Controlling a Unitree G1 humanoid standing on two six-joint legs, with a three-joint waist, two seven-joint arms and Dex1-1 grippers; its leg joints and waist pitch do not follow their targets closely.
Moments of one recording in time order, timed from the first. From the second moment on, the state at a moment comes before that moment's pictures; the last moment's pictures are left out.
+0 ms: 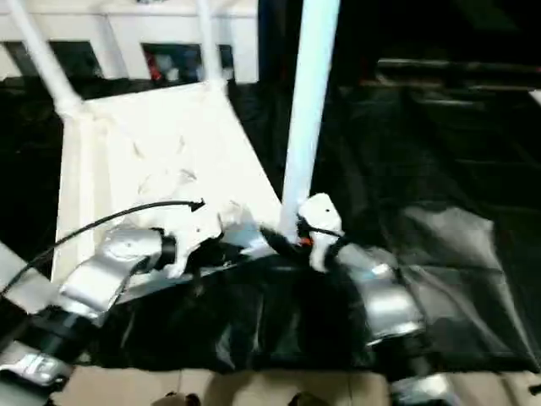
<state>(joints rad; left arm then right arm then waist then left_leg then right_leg) -0.46 0.35 -0.32 0.28 0.01 0.24 -1.09 -0.35 -0.30 0.12 0.34 0.10 0.12 0.86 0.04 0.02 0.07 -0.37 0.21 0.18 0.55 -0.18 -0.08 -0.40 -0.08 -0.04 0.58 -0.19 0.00</state>
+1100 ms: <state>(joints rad) -0.47 0.37 -0.30 0.33 0.02 0.21 -1.08 -0.35 -0.26 0.09 0.36 0.15 0.13 0.88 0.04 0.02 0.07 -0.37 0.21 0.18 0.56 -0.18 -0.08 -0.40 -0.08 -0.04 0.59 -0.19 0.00</state>
